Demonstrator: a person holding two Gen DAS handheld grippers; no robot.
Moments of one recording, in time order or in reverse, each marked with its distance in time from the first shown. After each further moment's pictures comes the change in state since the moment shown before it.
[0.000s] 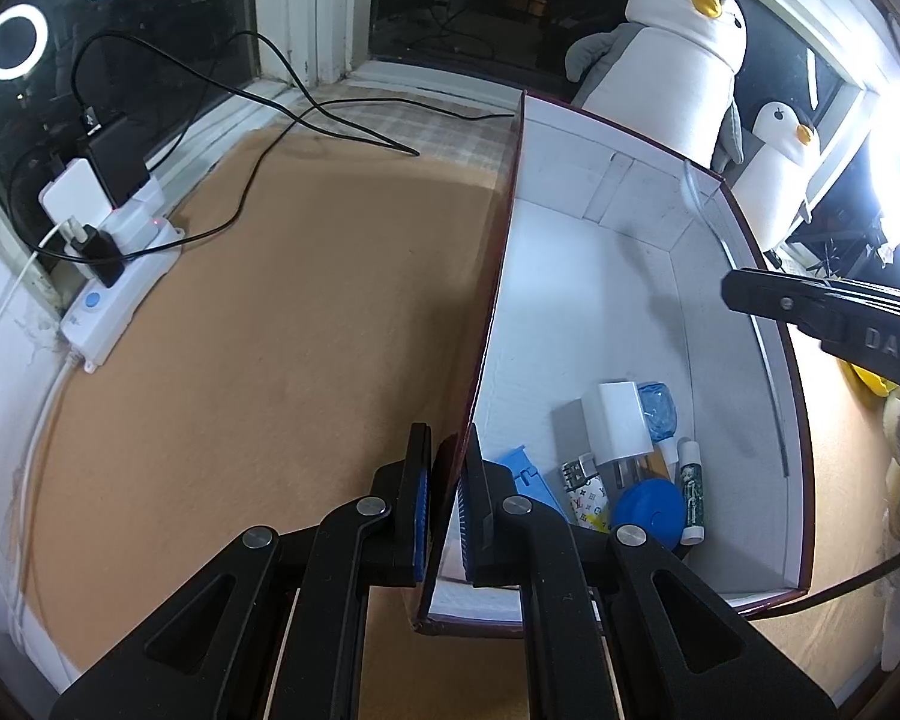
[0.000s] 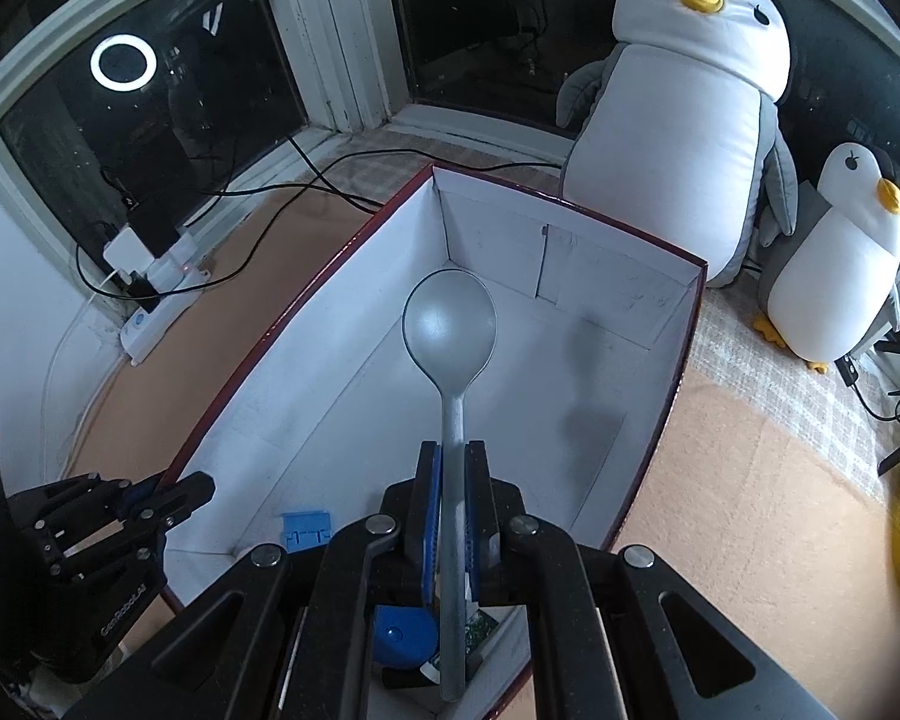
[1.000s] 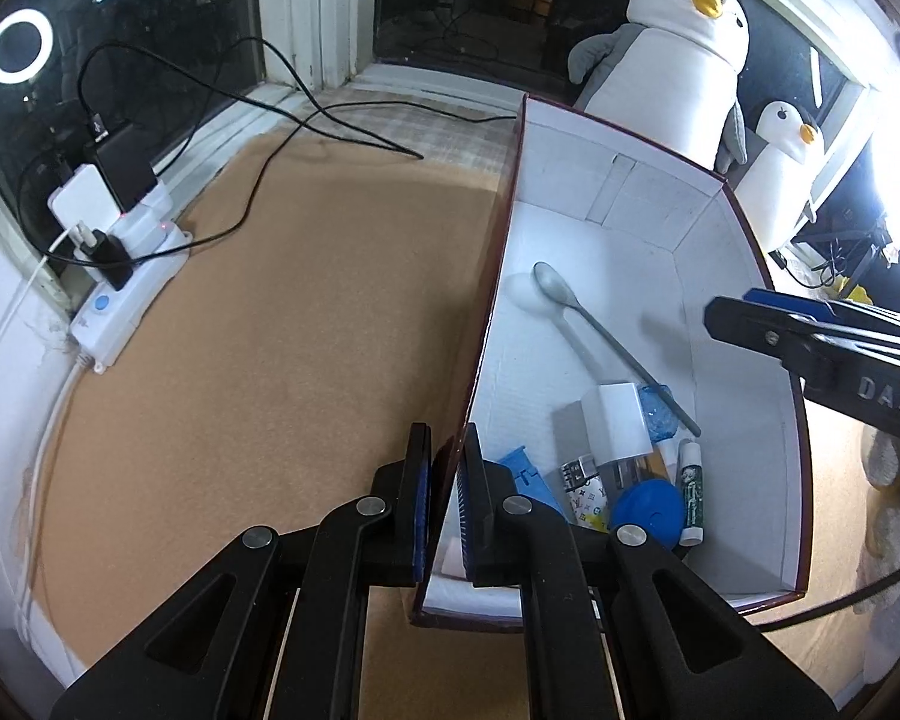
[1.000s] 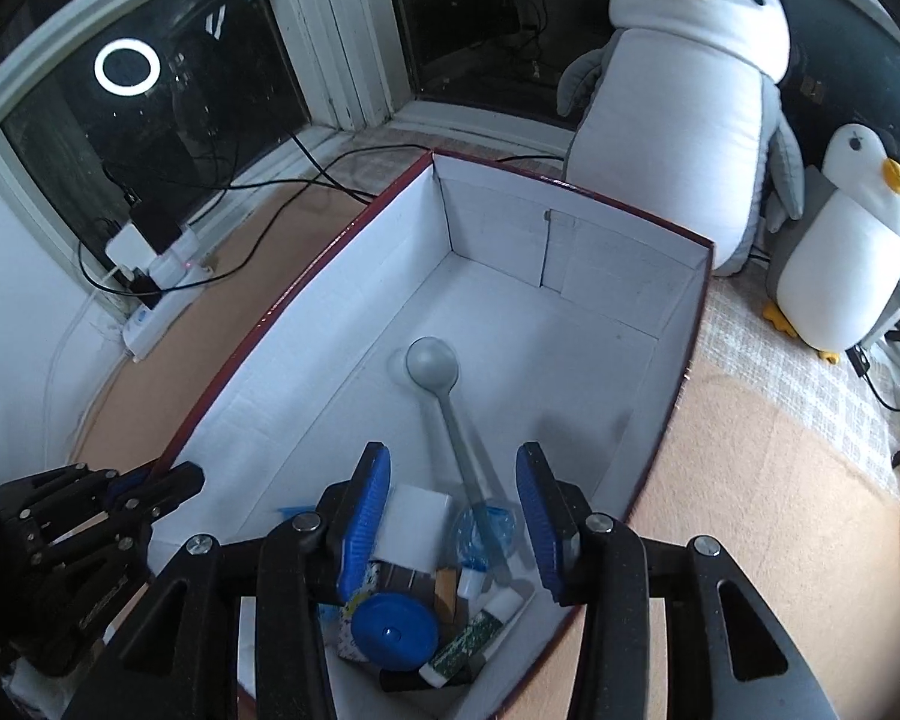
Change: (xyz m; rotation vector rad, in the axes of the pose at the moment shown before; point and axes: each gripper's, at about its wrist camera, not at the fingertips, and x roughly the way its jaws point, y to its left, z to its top) left arm -0.007 -0.006 0.001 0.006 -0.008 0.025; right arm 0.002 -0.006 -0.010 0.004 -0.007 0.032
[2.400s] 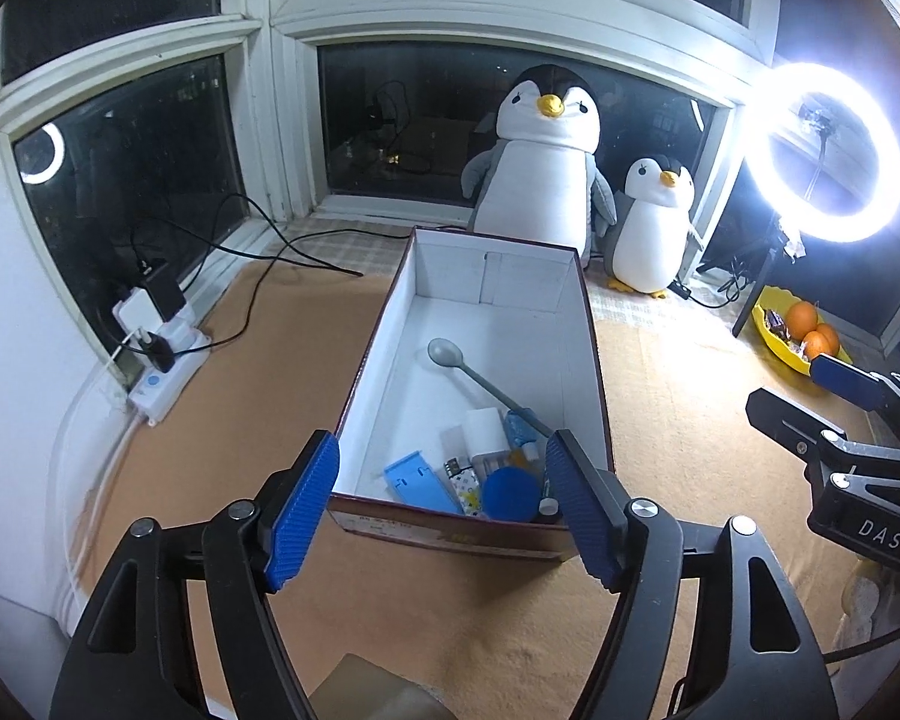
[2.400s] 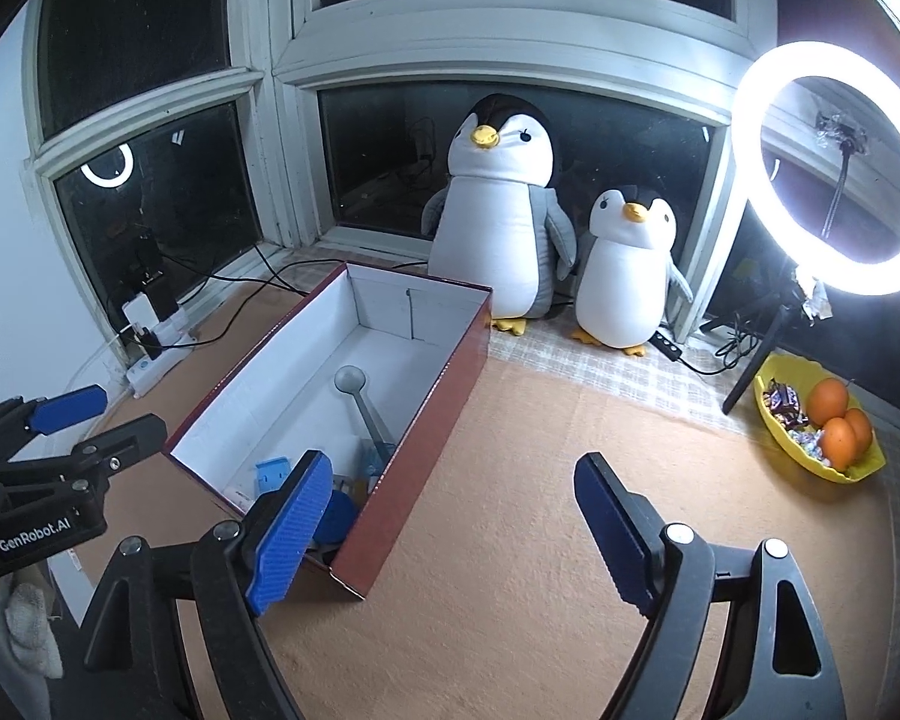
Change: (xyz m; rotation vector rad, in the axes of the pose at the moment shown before) left arm -0.132 -0.068 -0.038 0.109 -0.233 -0.006; right arm -0.169 -0.018 -0.114 0.082 -0.303 -0.206
